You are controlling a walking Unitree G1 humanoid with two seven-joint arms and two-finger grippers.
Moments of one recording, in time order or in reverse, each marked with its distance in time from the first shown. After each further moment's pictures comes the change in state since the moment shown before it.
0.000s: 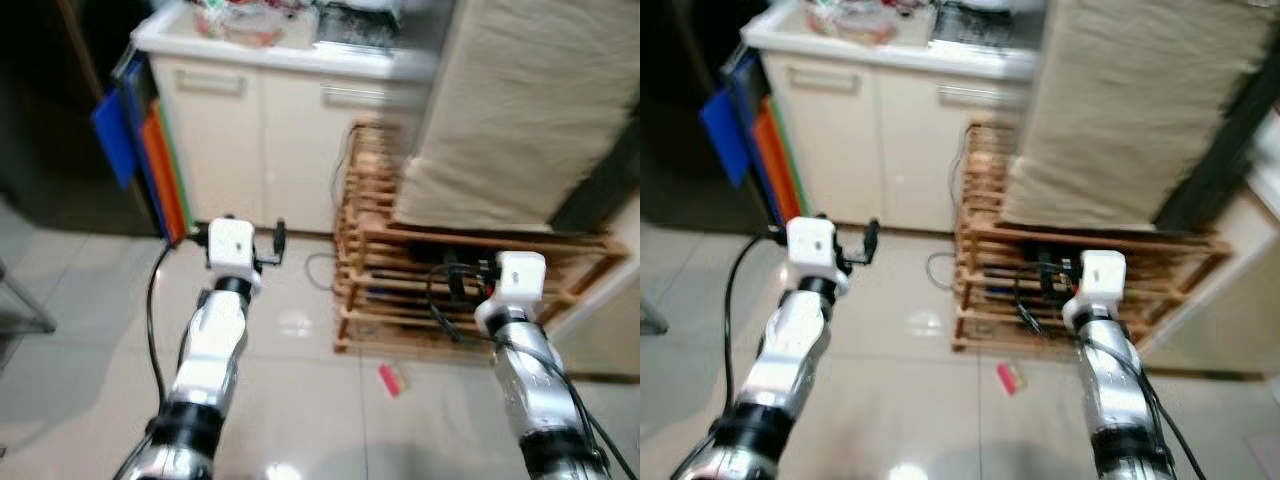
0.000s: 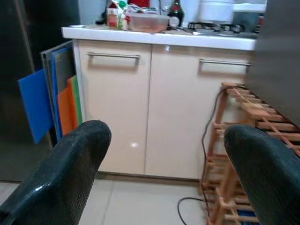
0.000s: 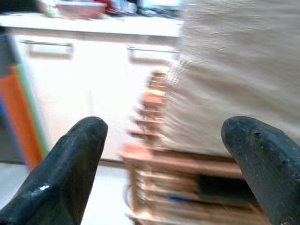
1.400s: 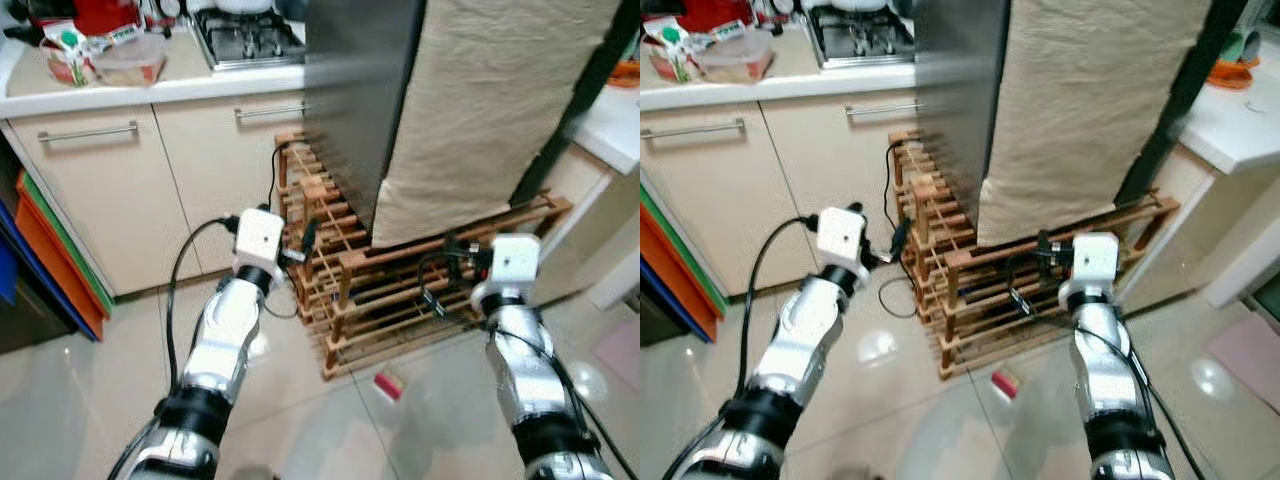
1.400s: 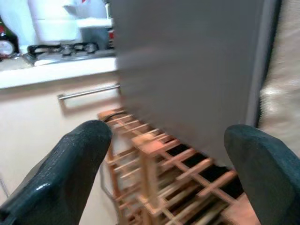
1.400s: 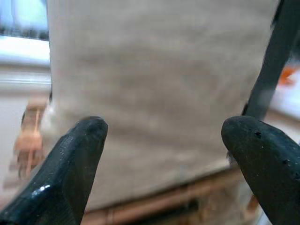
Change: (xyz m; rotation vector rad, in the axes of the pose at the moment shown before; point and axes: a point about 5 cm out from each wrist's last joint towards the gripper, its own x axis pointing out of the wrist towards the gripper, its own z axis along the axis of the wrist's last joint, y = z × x) left arm 0.010 -0.021 0.012 0.053 -0.052 -0.194; right arm 0.001 -0.006 0.028 -0.151 -0.184 -0.129
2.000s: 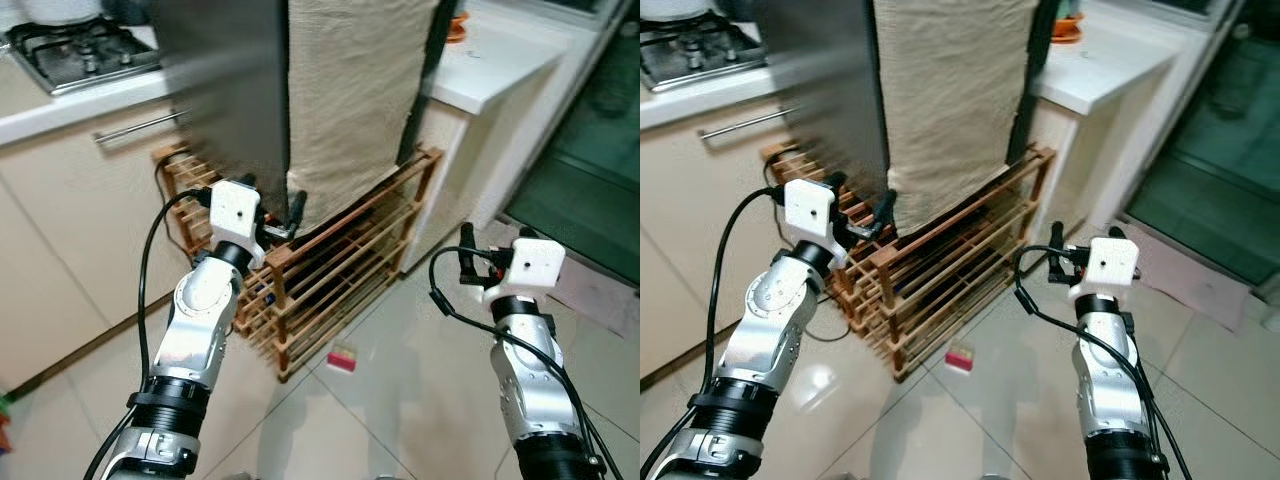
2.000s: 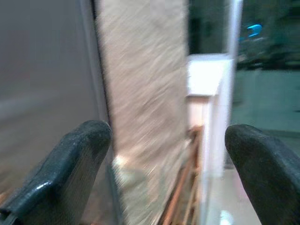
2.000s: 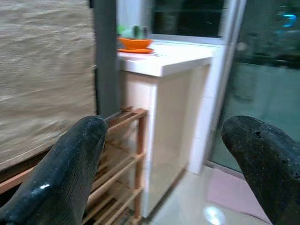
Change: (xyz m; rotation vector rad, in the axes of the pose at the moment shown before) left arm 0.009 -0.002 0.049 -0.031 -0.131 -0.175; right arm -0.023 -0.019 -0.010 0.036 0.073 -0.117
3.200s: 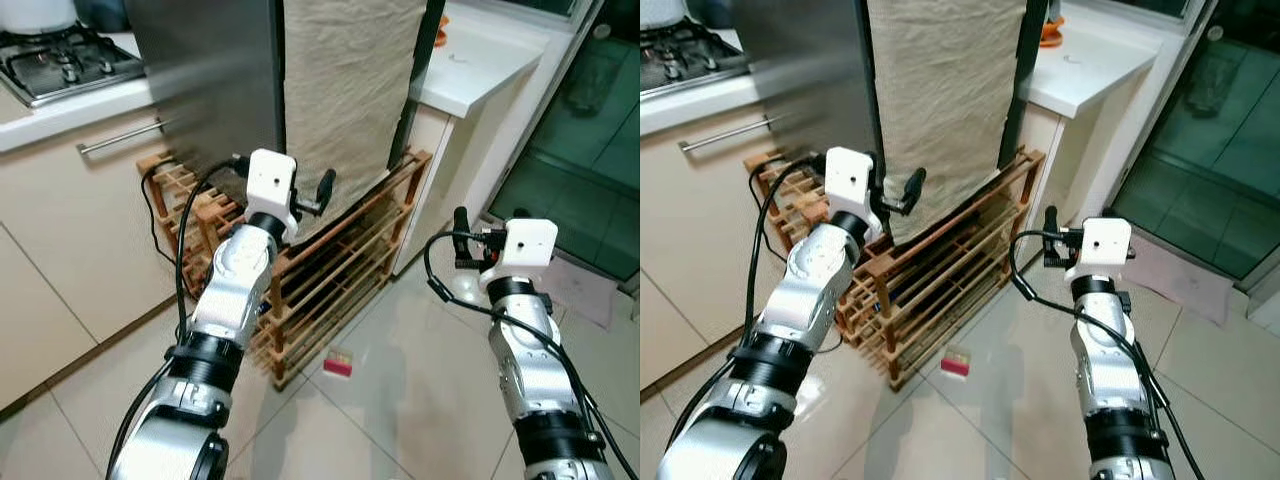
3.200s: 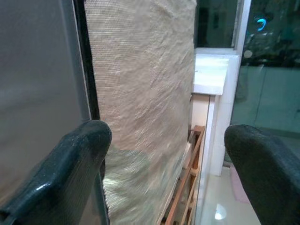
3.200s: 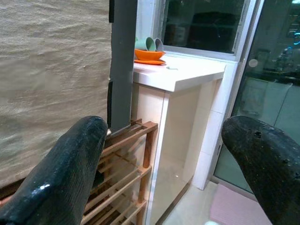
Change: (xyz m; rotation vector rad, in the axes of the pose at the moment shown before) left arm 0.047 -0.013 0.000 -0.040 0.095 0.063; right arm 0.015 0.004 0.011 -0.030 -0.017 0.050
